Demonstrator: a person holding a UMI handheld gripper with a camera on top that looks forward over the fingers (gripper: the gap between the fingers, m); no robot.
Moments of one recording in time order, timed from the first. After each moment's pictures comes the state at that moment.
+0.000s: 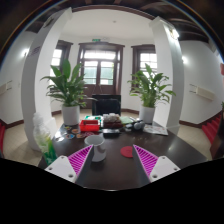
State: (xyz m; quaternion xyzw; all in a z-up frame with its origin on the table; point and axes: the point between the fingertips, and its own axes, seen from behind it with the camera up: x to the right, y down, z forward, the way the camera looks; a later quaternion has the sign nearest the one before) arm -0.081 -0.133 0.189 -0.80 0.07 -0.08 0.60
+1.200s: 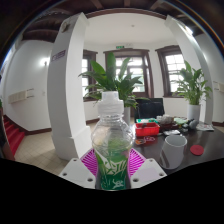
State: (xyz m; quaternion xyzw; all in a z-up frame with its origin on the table) arm -0.359 -0.023 0.106 -0.76 -0.02 0.06 0.65
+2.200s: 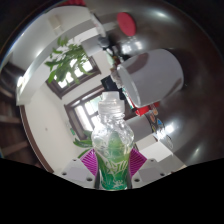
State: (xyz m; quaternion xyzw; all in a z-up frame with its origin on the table) arm -0.267 0.044 0.187 -0.35 0.57 0.63 0.40
